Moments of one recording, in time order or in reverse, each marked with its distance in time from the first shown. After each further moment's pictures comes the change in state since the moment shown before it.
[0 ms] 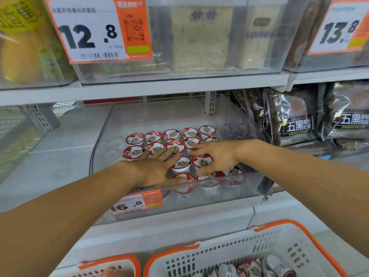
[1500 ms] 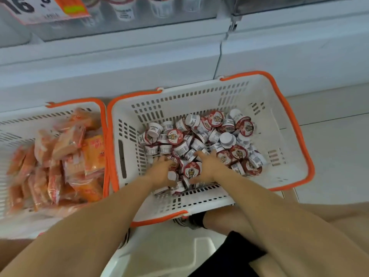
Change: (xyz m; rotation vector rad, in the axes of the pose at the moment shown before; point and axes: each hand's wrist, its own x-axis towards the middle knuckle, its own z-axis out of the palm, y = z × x) left_hand -0.057 0.212 0.386 -0.553 -0.350 -0.196; right_hand -0.156 -0.073 0.430 0.588 -0.445 0.433
